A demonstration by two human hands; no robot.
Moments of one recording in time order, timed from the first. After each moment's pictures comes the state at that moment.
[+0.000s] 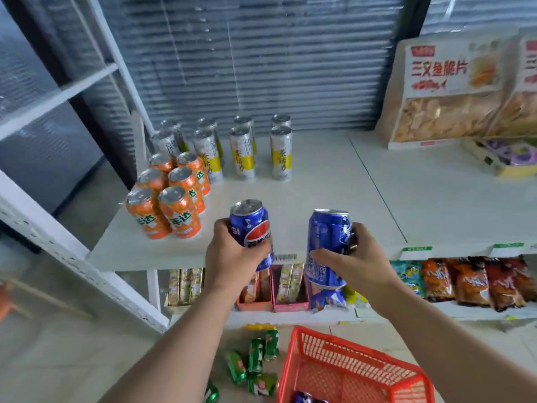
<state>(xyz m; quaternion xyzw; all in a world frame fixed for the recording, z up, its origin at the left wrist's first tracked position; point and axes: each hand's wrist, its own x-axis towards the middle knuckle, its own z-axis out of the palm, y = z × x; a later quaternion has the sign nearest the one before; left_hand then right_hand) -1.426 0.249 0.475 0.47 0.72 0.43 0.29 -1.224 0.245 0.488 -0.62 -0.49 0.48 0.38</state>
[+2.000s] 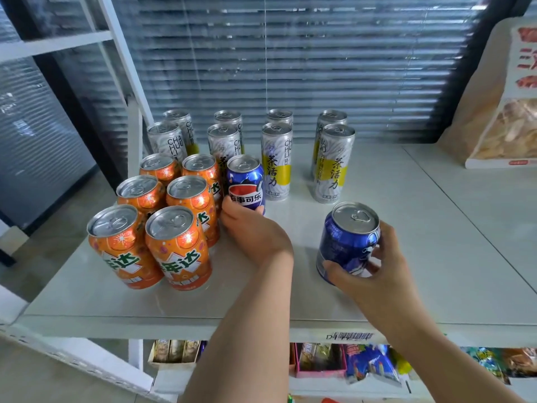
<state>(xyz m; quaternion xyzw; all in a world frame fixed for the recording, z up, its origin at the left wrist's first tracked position) -1.465 0.476 0.378 0.28 0.77 0.57 0.07 -1.312 0.385 0.384 -0.55 -0.56 0.37 0.49</state>
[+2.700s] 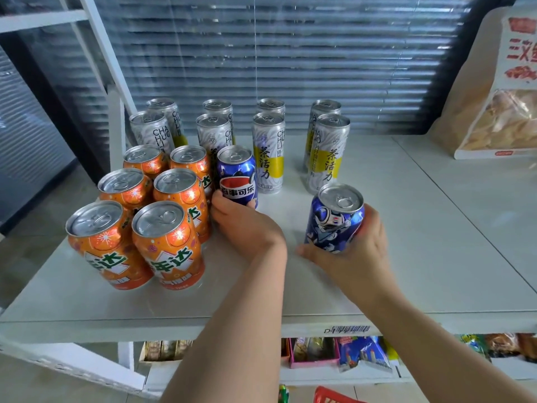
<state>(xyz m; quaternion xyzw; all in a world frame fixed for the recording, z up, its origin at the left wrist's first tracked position) -1.467 0.475 0.378 0.28 0.76 0.57 0.11 -1.334 0.404 0.388 -0.62 -0.60 0.26 0.43</state>
